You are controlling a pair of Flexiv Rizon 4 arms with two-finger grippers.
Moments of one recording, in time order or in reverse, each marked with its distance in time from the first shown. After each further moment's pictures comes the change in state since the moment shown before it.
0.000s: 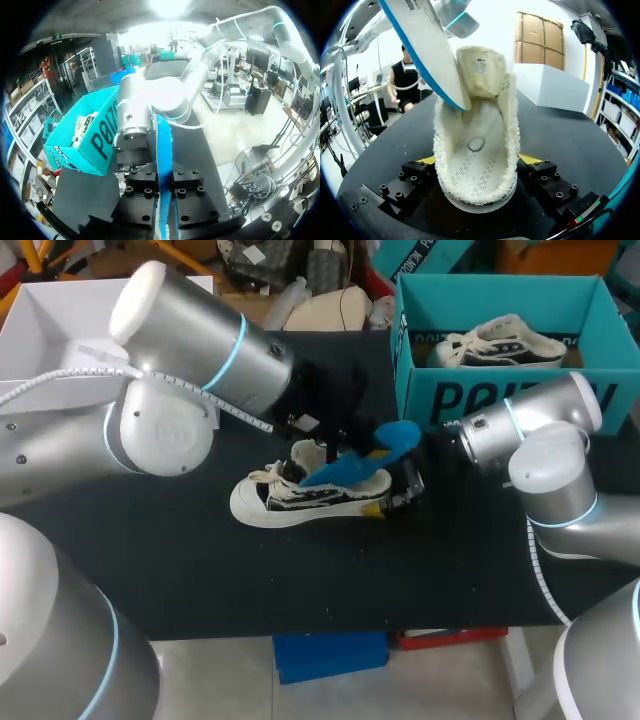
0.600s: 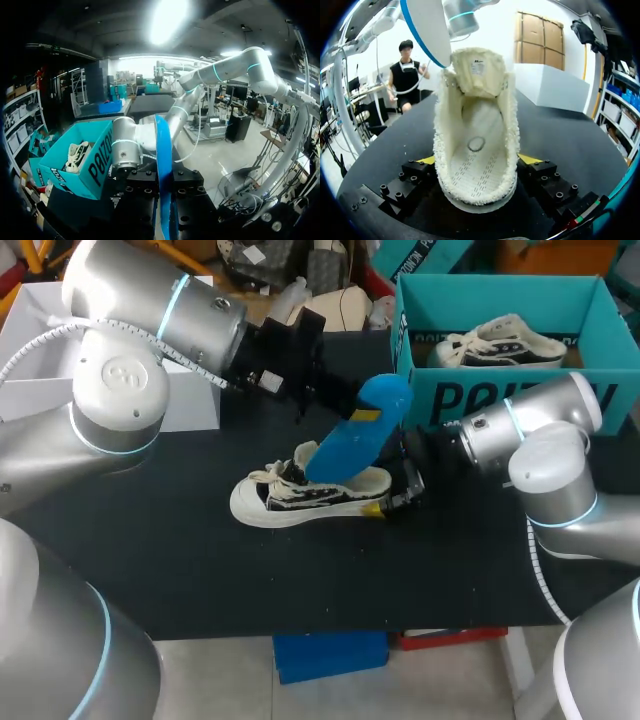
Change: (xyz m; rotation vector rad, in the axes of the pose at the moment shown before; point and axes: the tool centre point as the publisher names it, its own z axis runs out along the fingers) left arm 0.004 -0.045 -0.058 0.247 0.150 -0.009; right arm 0.000 0.000 0.000 0.000 0.000 0.000
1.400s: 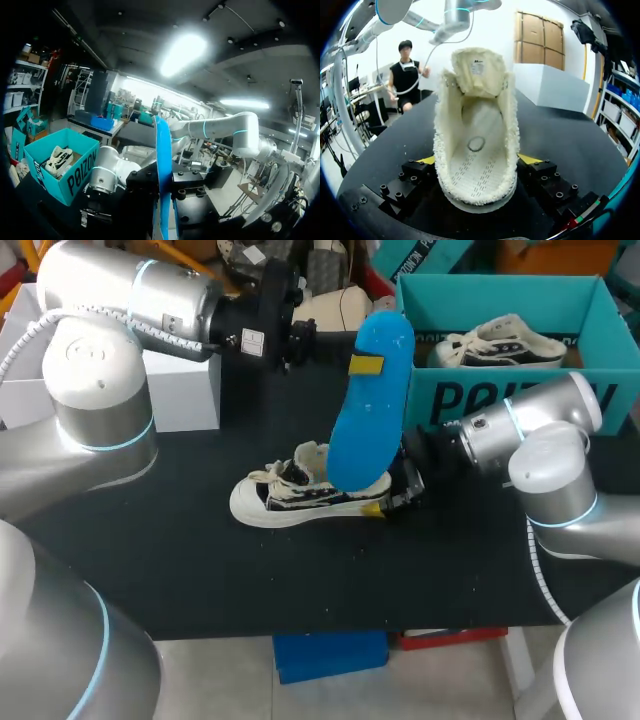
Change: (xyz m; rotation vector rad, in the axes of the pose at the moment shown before) left arm 0.033 -0.099 -0.041 0.327 0.125 -0.301; right arm 0.000 0.000 0.000 0.000 0.000 0.000
